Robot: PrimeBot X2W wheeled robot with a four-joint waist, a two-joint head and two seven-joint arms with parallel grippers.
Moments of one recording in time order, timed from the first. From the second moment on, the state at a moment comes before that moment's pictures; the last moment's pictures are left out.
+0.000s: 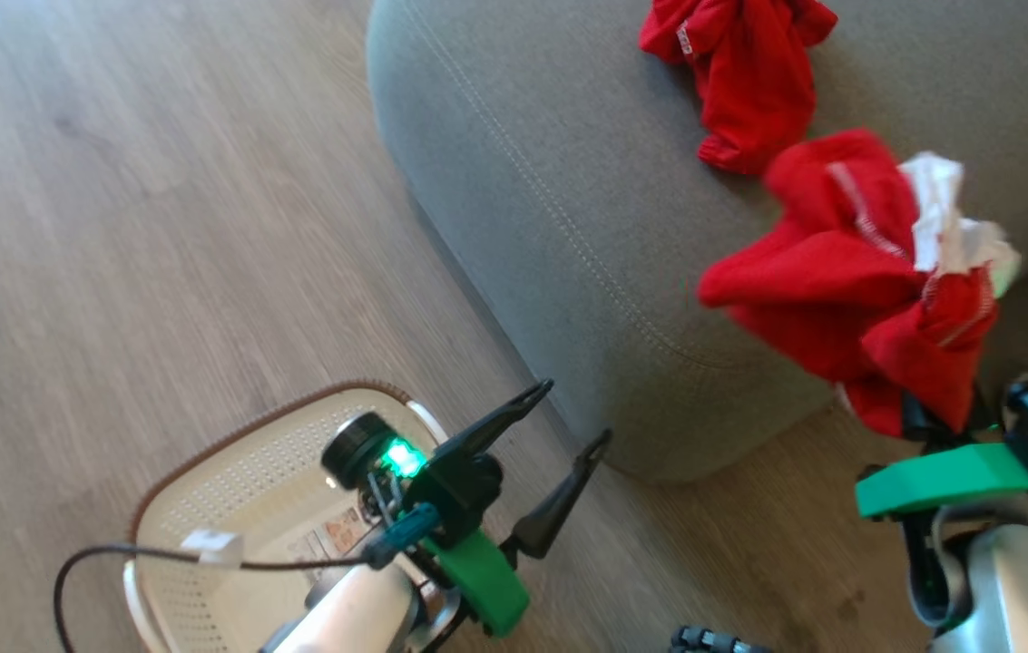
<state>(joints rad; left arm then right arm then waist) -0.24 0.10 -0.62 0.20 -0.15 -0.13 -0.25 -0.11 -0.05 -0.09 0.16 0.15 0.13 -0.26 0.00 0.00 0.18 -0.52</state>
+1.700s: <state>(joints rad) -0.35 0.24 -0.68 0.19 -0.15 -0.13 -0.25 -0.75 -0.19 -0.13 0.19 0.09 0.13 -0.26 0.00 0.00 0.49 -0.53</state>
